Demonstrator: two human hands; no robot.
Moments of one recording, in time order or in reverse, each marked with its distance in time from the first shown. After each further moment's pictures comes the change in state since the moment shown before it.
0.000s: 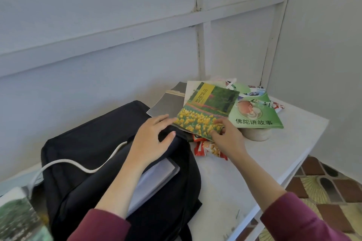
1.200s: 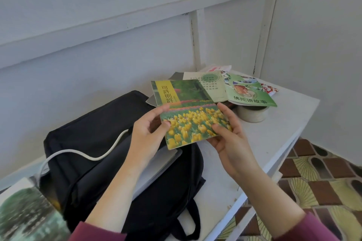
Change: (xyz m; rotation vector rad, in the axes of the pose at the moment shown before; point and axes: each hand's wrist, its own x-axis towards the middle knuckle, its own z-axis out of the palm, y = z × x) left_hand -0.044 0.035 -0.027 -0.833 0.070 -0.229; right_hand -0.086 -0.021 -0.003 1.234 -0.167 0.037
